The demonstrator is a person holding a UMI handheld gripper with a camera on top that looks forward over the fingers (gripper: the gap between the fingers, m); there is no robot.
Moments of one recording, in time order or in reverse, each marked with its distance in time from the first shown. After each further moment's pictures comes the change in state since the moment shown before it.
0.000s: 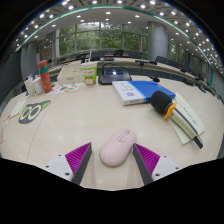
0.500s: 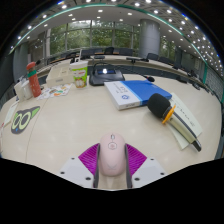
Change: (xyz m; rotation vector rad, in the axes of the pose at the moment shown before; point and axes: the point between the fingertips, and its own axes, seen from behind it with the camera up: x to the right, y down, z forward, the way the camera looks) arm 0.010 -0.021 0.024 -0.031 0.100 0.042
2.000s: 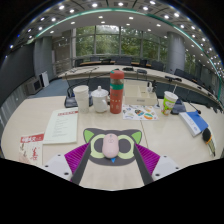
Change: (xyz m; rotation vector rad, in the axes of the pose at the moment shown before) arm -0.424 -0.079 -0.102 0.078 -0.196 -0.132
